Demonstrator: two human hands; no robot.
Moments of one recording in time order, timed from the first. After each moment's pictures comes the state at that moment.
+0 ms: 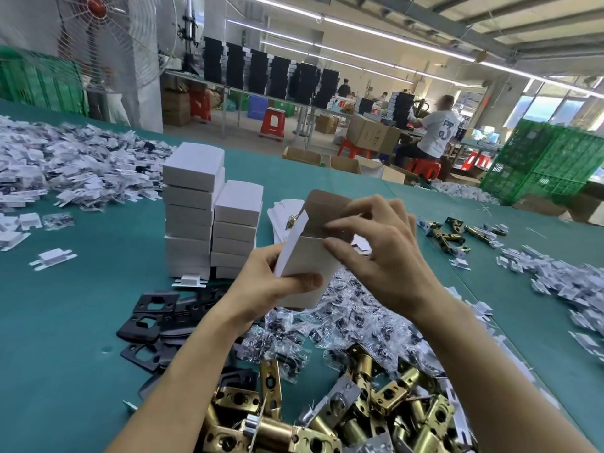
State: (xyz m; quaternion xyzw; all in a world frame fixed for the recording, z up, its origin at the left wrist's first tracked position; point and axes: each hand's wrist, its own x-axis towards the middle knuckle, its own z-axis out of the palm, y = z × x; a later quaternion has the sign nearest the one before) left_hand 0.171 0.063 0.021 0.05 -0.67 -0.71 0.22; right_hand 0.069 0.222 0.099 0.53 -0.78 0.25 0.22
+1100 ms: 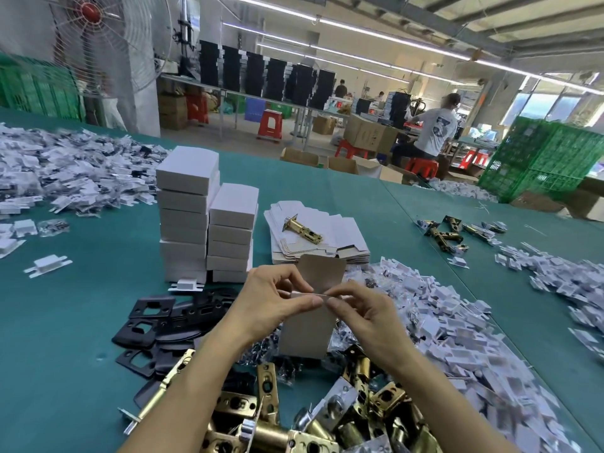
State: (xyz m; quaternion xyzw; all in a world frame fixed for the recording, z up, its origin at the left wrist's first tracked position) left_hand 0.156 0.063 -0.015 0.02 -0.77 -0.58 0.27; right_hand 0.055 0.242 -0.004 0.45 -0.75 0.48 -0.05
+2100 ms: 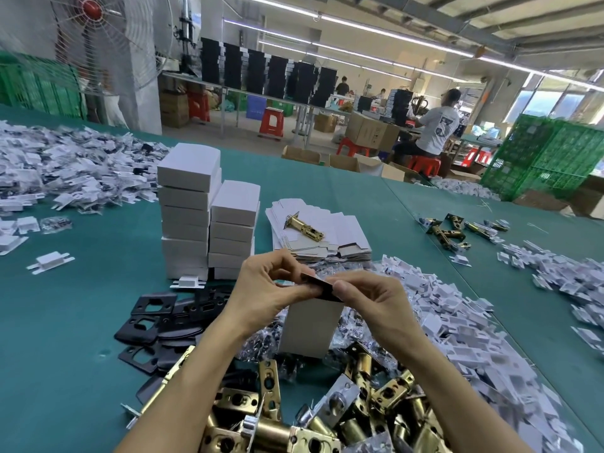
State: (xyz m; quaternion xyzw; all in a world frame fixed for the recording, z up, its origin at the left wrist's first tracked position) left_hand 0.160 0.064 -0.006 0.02 -0.72 -0.61 0.33; right_hand 0.059 0.241 0.018 0.42 -0.67 0.60 -0.11
